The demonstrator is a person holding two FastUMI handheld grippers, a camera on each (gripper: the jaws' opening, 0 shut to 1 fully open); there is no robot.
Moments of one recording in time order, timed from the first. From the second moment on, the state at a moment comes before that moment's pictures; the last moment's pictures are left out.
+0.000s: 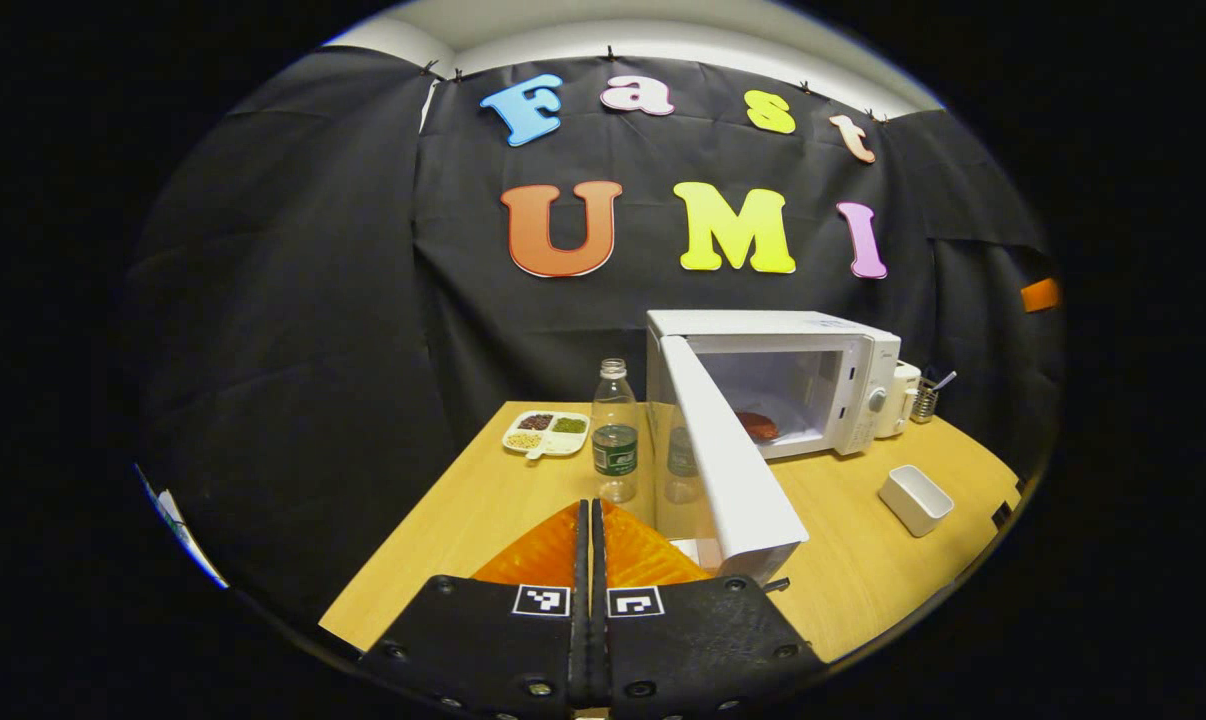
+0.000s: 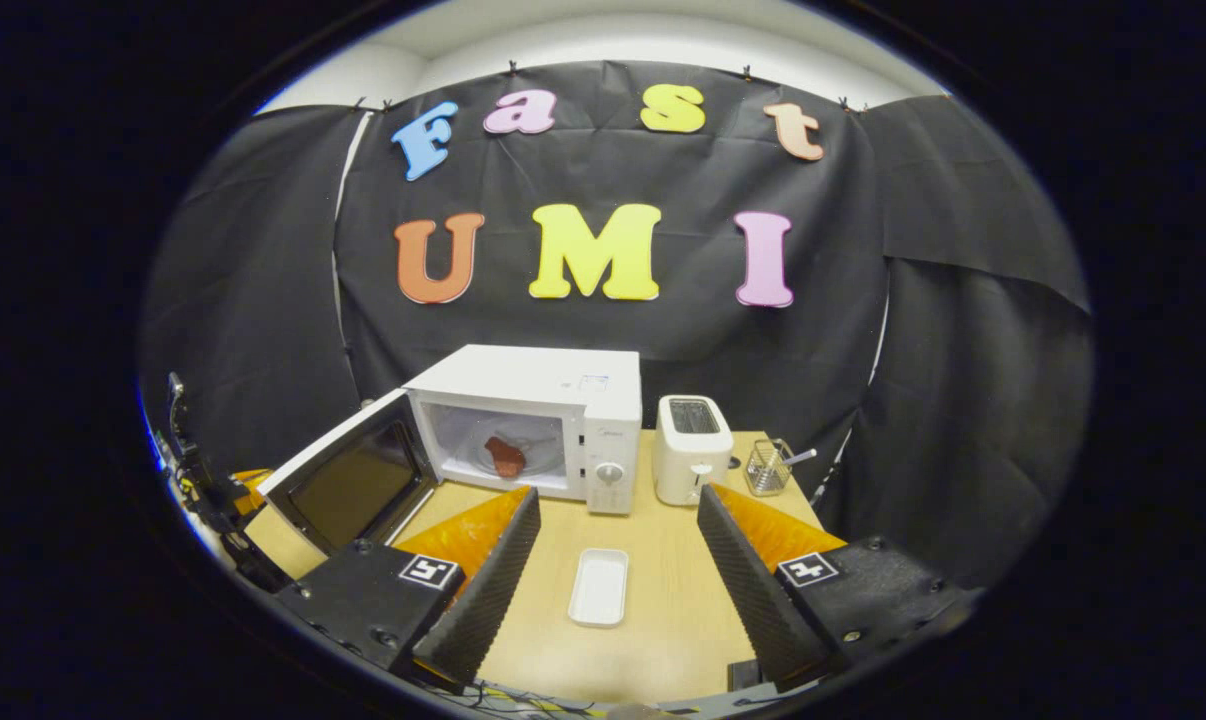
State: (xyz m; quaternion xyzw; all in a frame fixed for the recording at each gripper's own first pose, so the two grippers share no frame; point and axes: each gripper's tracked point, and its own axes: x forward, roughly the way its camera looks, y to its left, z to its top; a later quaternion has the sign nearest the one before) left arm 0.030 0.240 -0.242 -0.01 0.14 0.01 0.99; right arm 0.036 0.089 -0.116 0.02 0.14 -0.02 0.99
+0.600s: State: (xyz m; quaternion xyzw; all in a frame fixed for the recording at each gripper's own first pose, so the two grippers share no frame) left arm 0.040 0.105 -0.260 -0.01 0.17 -0.10 0.98; right arm 0.045 0.034 -0.126 0.04 0.16 -0.03 0.99
